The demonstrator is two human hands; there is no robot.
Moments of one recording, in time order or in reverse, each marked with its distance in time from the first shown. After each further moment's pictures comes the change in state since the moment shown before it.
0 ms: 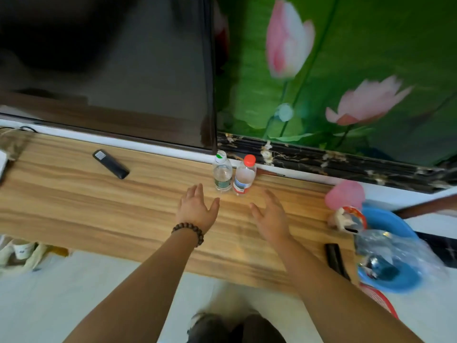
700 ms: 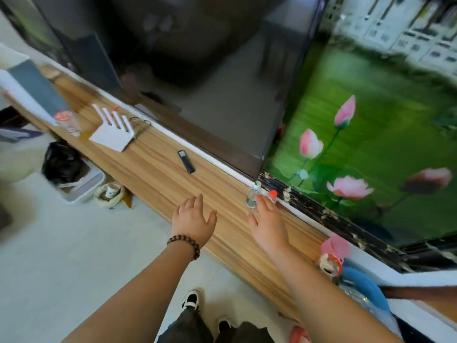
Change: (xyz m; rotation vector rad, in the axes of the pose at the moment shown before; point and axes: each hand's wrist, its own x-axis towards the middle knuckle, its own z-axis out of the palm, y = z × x) left_hand -0.241 0.052 -0.203 0.022 0.199 -0.274; right_hand -0.170 -0.180 -0.155 -0.364 -0.183 -0.542
